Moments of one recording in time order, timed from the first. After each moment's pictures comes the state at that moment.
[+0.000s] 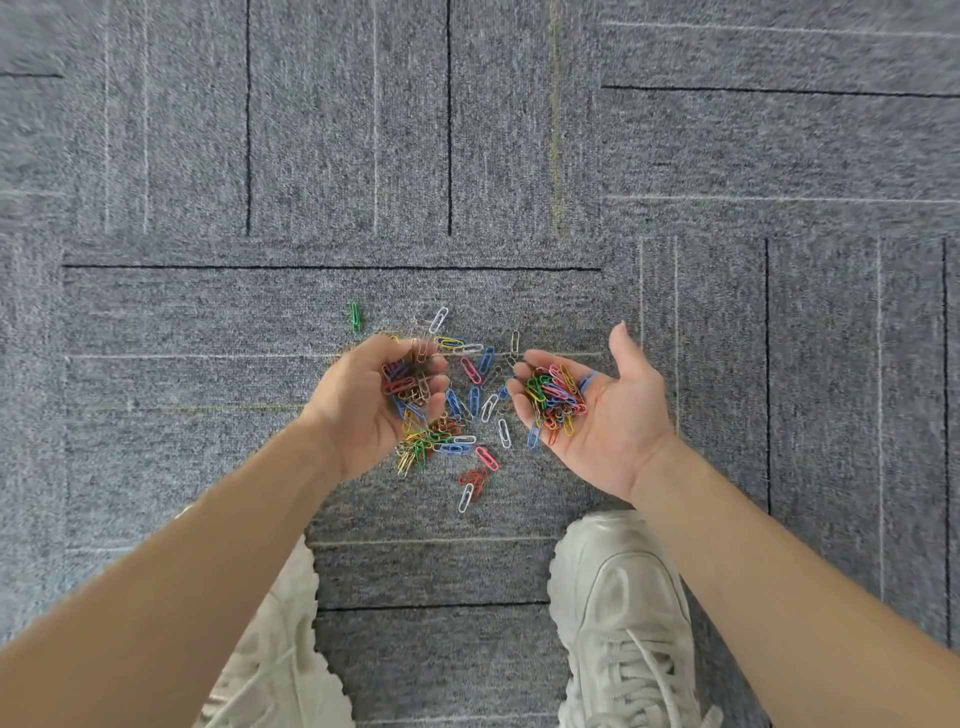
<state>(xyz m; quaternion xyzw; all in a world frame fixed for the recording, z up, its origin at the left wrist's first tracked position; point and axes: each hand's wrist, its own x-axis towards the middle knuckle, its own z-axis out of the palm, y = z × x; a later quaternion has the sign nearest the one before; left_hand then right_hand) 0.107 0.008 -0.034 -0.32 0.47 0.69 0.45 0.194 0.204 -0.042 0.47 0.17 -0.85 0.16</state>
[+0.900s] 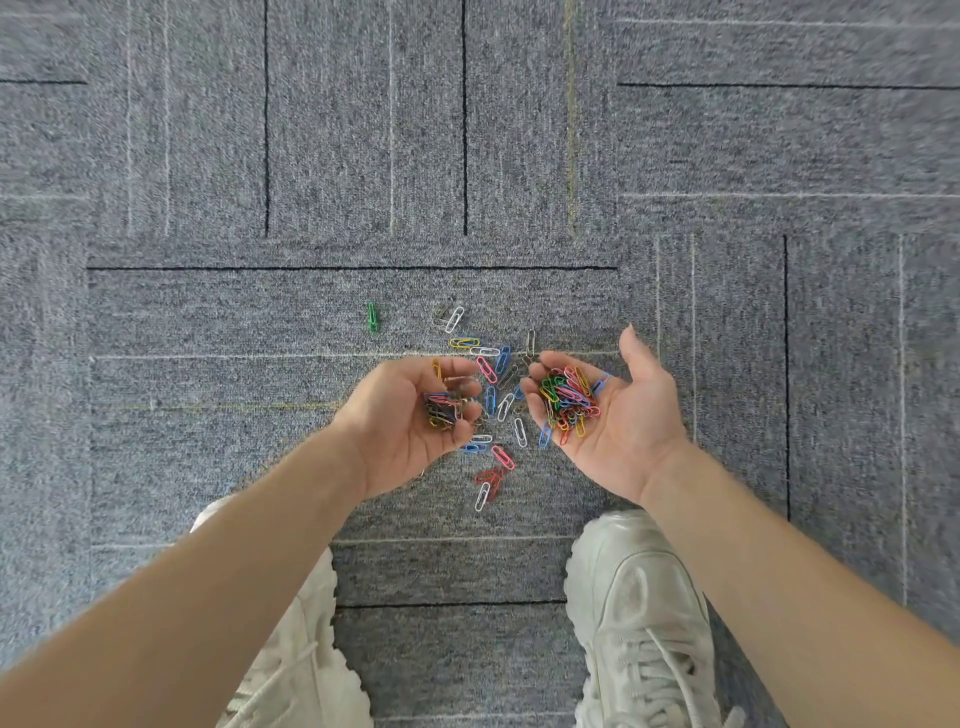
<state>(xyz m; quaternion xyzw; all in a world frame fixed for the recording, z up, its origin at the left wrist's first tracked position) 0.117 0.013 -0.029 -0.34 0.45 0.65 0.52 0.195 0.199 -0.044 0.49 0.17 -0.85 0.14</state>
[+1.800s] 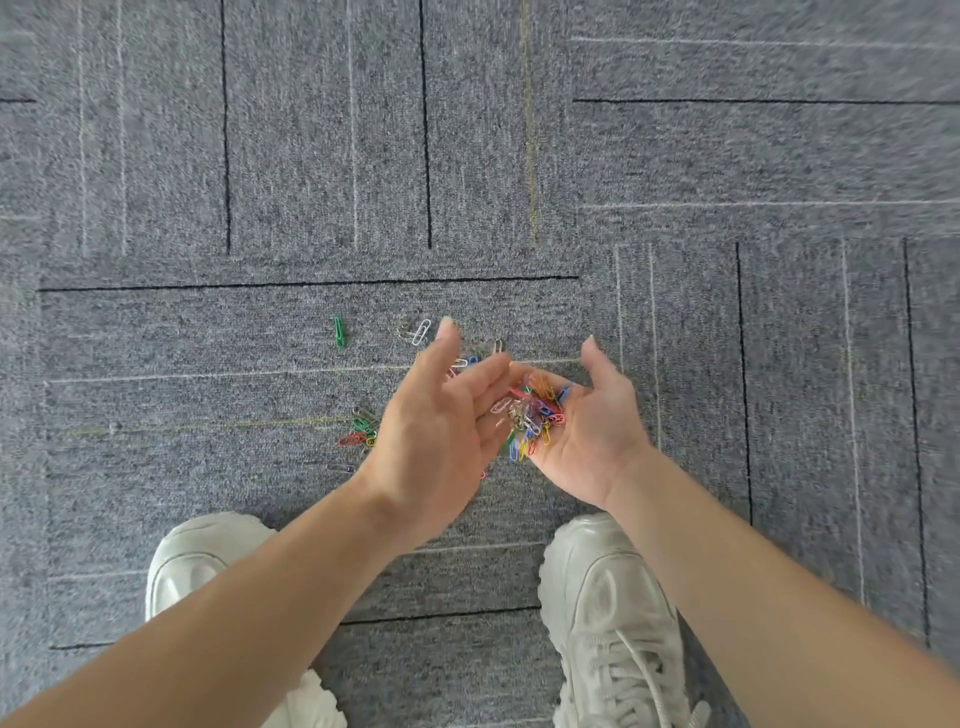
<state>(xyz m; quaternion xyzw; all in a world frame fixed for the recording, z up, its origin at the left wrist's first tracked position) 0.144 0.060 0.015 -0.22 0.44 0.69 0.53 0.197 0.199 -0.045 0.49 0.18 -0.84 0.16</state>
